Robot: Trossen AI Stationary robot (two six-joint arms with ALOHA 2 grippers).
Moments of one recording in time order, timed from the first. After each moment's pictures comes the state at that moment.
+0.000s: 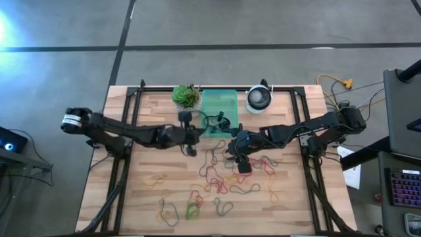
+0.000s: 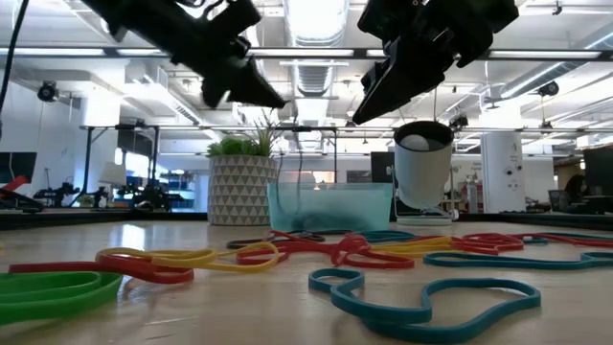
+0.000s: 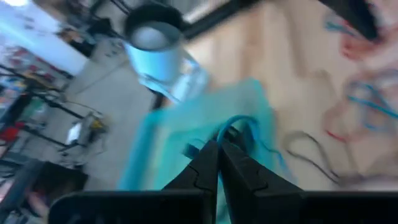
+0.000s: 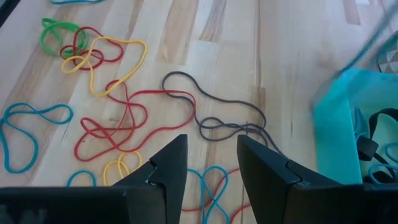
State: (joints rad) left arm -0.07 1.36 0.77 0.18 -0.53 0.43; right arm 0.11 1.51 0.96 -0.23 -0.02 -0.02
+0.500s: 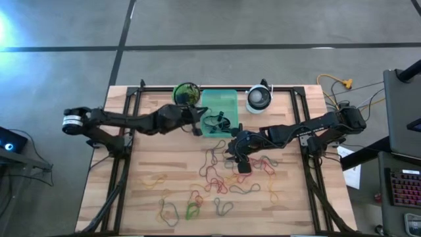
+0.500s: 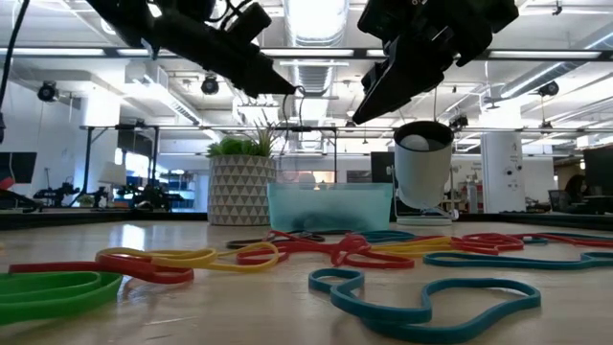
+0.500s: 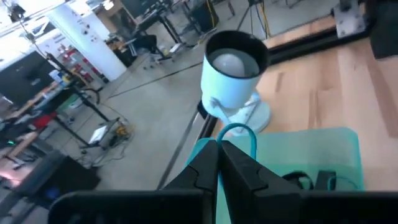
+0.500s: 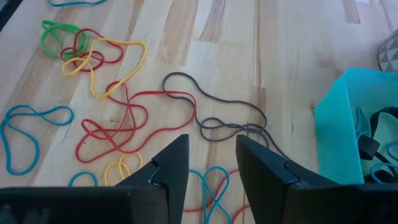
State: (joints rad) left arm 0.16 1.36 0.77 0.42 -0.40 0.45; right arm 0.11 1.51 0.96 -0.23 -0.02 -0.01
